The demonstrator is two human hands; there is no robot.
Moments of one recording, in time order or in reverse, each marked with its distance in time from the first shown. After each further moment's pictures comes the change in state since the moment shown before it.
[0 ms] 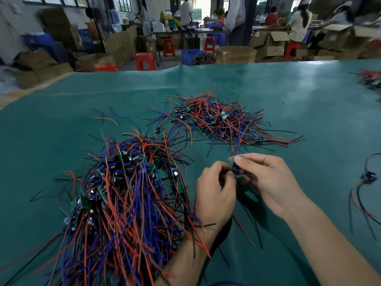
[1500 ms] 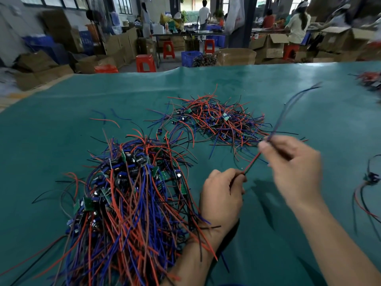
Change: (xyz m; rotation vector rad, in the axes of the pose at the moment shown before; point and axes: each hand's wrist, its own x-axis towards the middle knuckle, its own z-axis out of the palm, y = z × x) left_hand -0.002 0.001 0.000 0.150 -0.078 0.140; right_hand 0.007 -0.009 -0.017 -0.474 0.427 -0.537
